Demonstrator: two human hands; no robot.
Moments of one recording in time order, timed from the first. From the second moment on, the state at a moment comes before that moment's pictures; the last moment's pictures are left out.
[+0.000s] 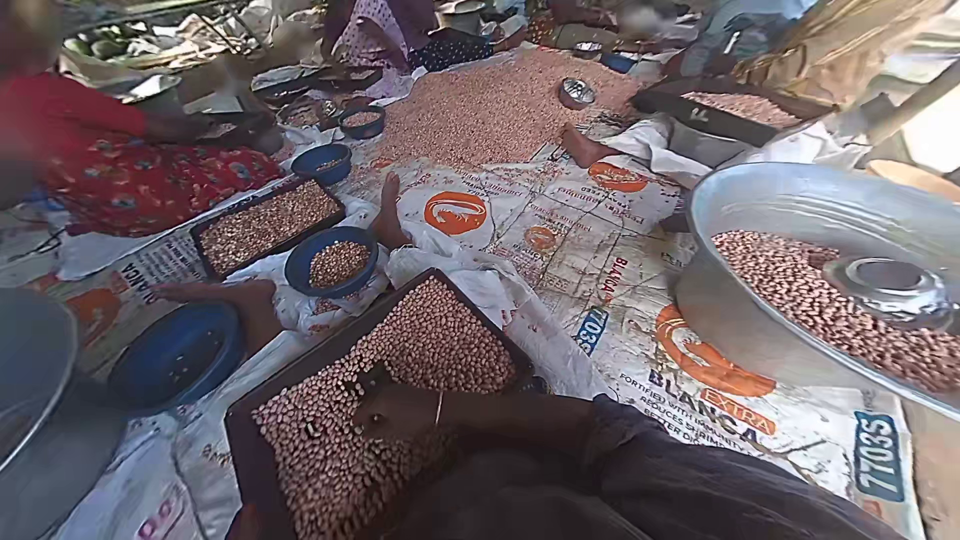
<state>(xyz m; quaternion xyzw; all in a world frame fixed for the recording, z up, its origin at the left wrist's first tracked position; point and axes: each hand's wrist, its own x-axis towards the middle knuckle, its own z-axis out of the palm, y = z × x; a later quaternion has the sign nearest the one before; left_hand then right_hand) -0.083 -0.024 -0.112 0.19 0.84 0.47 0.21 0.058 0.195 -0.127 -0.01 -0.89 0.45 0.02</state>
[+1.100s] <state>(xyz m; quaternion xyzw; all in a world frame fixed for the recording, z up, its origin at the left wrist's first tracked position) -0.093 -0.058 -0.153 0.16 0.82 0.51 0.21 0.006 0.185 -0.144 0.01 -0.97 0.17 0.15</state>
